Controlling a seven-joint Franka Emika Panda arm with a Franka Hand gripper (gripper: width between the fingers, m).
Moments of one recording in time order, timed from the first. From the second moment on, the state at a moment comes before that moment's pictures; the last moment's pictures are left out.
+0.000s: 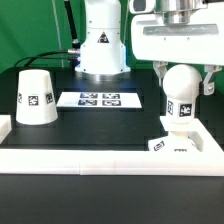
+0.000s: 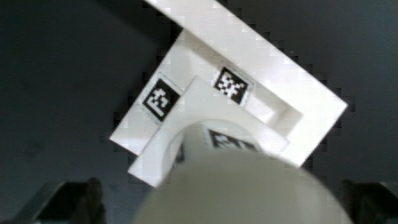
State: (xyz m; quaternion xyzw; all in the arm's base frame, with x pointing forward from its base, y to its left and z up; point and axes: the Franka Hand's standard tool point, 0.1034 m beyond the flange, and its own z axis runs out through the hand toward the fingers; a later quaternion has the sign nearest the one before) arm 0.601 0.107 0.112 -0.90 0.43 -0.01 0.06
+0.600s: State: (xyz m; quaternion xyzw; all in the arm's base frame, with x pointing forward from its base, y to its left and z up) arm 0.608 0.104 0.109 -0.99 0.15 -0.02 0.06
